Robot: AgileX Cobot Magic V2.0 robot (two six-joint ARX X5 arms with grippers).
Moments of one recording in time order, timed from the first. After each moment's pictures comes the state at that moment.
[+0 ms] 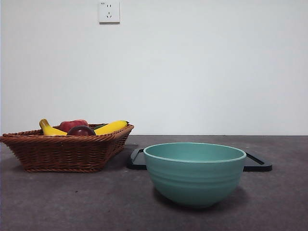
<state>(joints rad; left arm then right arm) -0.01 0.01 0.03 -0.18 0.03 0.01 0.18 0.60 0.88 -0.61 -0.23 -0.03</state>
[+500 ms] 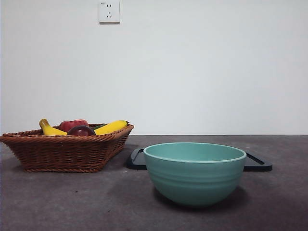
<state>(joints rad) -0.01 0.01 0.03 -0.18 0.03 0.01 -0.09 0.19 0.28 -0.07 -0.23 -0.10</state>
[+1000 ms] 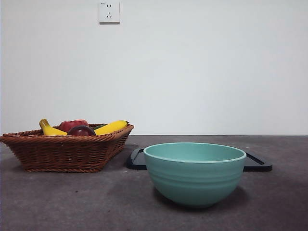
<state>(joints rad) -0.01 0.01 0.03 -0.18 0.03 0.01 -0.09 0.01 0.05 -0.05 -0.14 -0.05</state>
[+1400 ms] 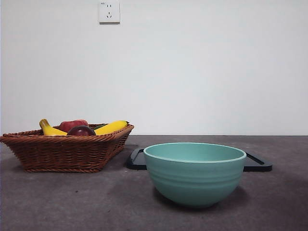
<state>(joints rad) -0.01 0.01 0.03 -0.18 0.03 0.01 -0.09 0.01 0.02 -0.13 -0.13 0.00</state>
